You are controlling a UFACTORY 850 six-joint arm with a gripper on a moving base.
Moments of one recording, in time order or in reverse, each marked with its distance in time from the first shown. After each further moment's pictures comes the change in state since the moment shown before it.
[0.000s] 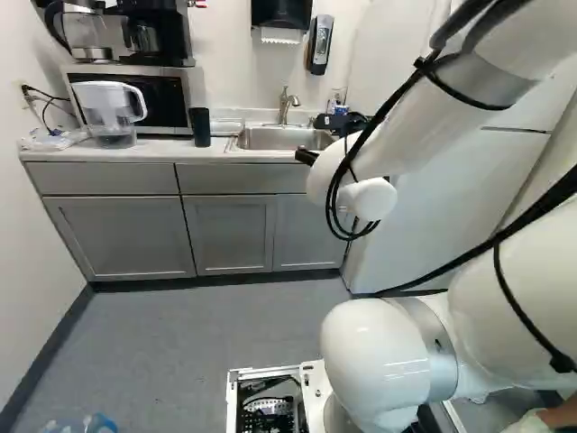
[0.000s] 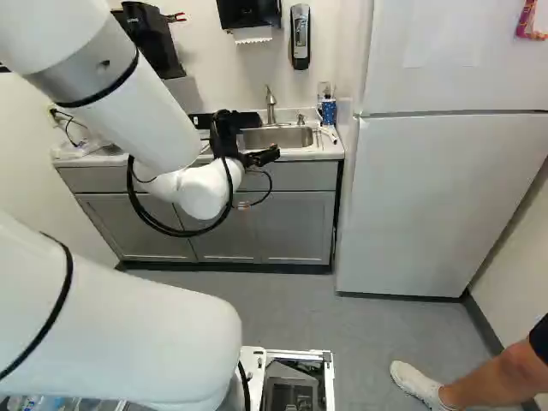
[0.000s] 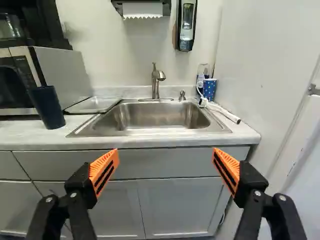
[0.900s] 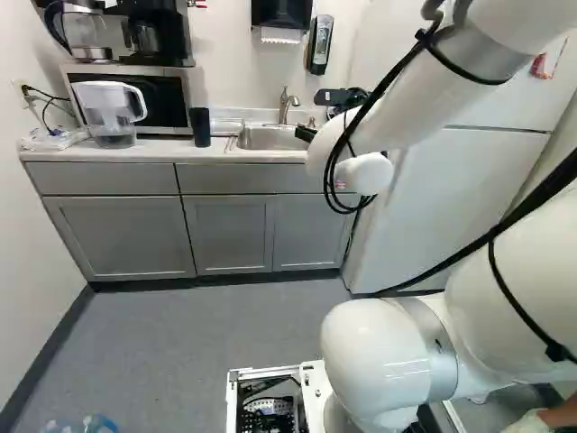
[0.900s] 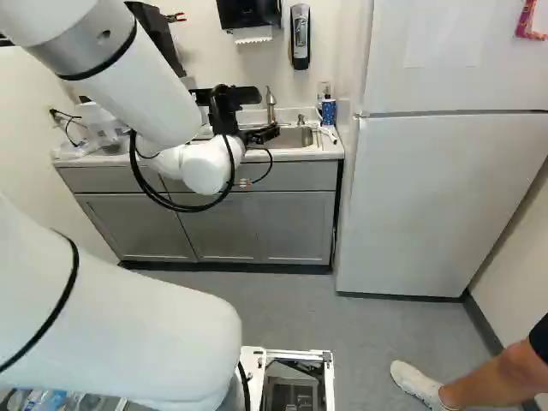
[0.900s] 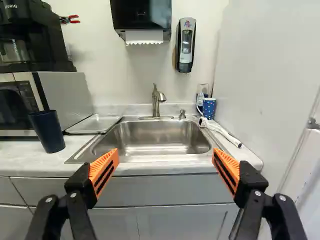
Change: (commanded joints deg) arm 0.1 -1.3 -6.9 0.0 -1.3 0.0
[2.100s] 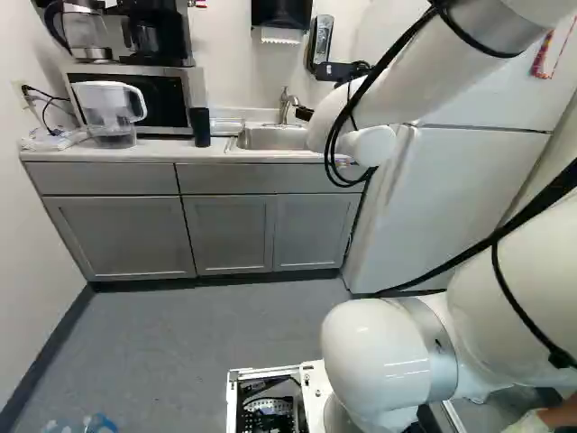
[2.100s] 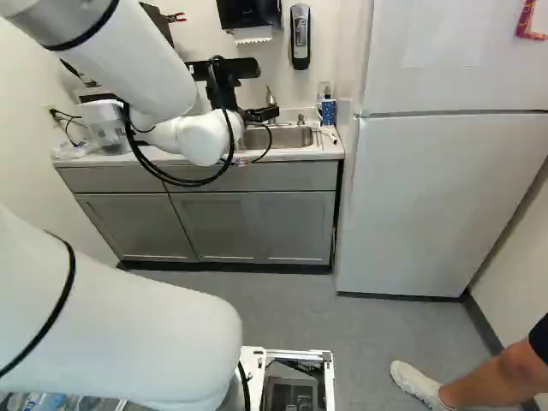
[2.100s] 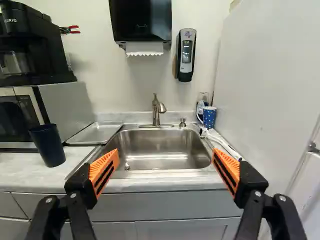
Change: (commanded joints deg) arm 0.1 1.0 -6.6 0.0 -7.5 0.0
